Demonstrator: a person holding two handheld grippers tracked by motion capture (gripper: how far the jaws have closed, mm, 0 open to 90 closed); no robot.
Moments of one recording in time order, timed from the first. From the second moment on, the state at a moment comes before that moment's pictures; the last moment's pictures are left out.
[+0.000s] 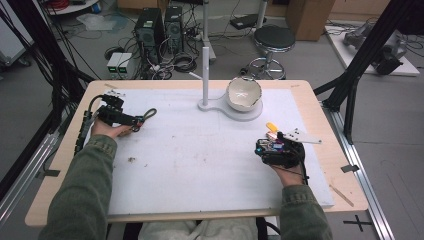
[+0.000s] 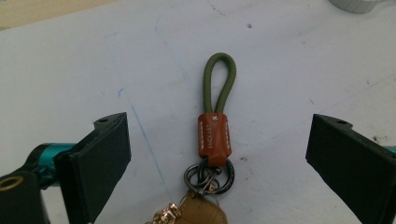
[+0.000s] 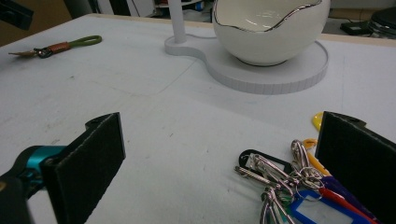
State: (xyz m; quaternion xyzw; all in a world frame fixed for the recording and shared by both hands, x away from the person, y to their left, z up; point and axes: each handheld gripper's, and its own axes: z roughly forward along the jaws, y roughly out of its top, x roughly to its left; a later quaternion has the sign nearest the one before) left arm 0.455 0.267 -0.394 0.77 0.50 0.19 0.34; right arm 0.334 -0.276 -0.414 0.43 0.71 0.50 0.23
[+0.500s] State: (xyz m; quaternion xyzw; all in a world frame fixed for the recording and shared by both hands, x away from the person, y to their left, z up) left arm 0.480 0.250 -0.402 0.81 0.49 0.17 0.27; right arm 0.332 -0.278 -0.414 0.43 0.72 0.49 0.24
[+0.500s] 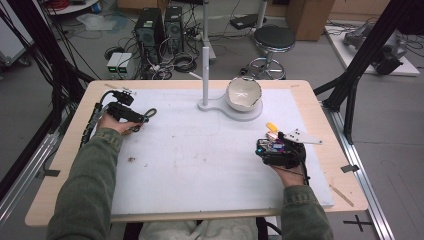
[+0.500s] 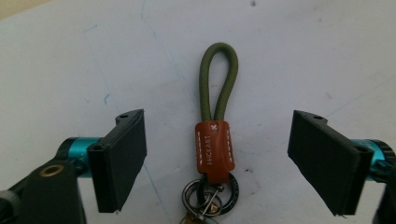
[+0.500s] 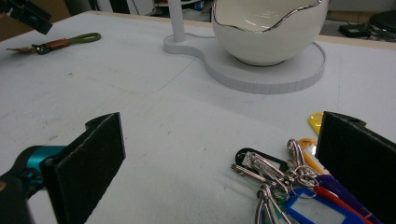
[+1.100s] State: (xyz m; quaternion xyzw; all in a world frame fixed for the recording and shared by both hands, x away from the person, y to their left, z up) left arm 0.490 0.247 -0.421 0.82 0.49 0.13 0.25; right arm 0.331 -0.279 -0.412 0.43 0.71 0.50 0.26
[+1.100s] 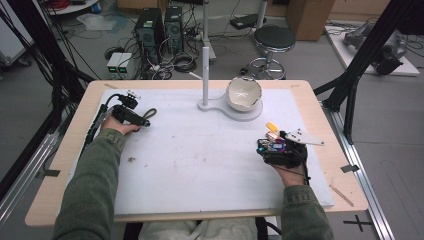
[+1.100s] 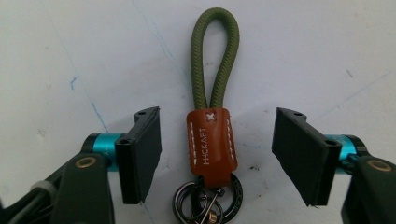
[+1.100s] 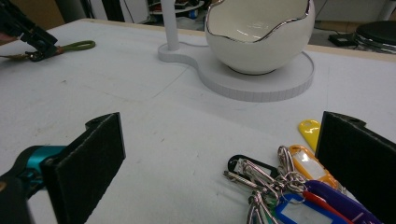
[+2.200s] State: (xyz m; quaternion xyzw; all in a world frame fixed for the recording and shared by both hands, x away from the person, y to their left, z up) left arm 0.487 0.245 -0.418 0.83 0.47 0.16 0.23; right arm 0.330 -0.279 -0.411 0.42 0.71 0.50 0.26
